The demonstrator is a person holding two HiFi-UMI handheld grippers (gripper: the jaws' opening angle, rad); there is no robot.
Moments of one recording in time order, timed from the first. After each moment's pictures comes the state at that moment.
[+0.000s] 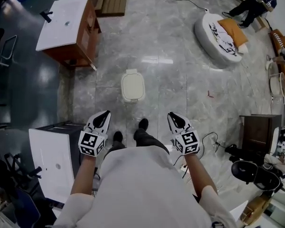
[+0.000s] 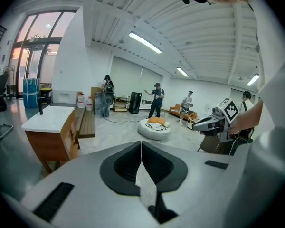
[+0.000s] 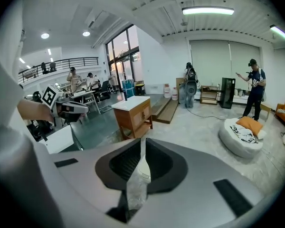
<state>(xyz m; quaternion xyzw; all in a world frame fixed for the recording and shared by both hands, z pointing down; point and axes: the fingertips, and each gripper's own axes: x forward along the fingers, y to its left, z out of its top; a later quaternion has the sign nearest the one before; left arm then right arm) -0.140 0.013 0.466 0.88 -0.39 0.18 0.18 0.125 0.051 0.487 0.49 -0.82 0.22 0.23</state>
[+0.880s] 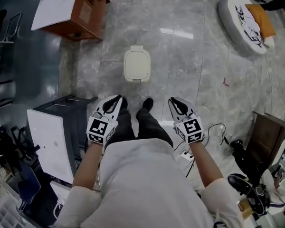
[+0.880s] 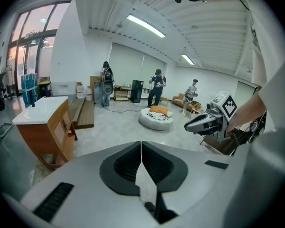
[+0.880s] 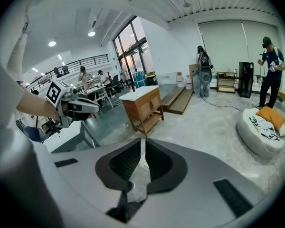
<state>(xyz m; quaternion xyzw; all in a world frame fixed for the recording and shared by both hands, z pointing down) -0.034 -0.016 0.529 0.86 -0.40 0.24 0.21 0.165 0.004 0.562 0.39 -0.85 0.26 0.24</state>
